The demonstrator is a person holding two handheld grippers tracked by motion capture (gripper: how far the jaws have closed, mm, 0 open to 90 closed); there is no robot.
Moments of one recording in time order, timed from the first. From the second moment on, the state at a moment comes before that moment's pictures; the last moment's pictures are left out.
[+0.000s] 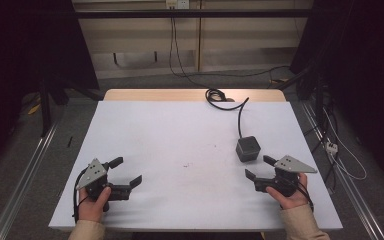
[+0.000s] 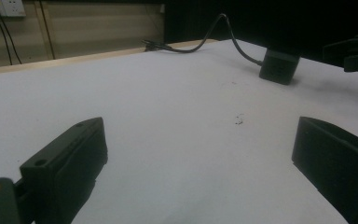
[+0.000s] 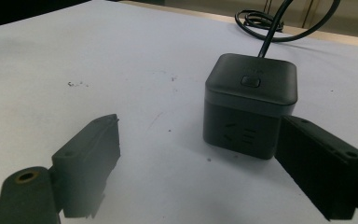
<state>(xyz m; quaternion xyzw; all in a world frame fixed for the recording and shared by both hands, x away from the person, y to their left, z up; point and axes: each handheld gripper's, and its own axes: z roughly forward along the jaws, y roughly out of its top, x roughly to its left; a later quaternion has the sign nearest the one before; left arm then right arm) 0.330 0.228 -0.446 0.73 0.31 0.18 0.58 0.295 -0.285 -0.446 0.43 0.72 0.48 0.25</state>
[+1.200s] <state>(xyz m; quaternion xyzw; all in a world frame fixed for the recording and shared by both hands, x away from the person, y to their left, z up) 0.329 0.228 -0.446 0.73 0.31 0.18 0.58 0.280 -0.292 -0.450 0.42 0.73 0.48 0.24</state>
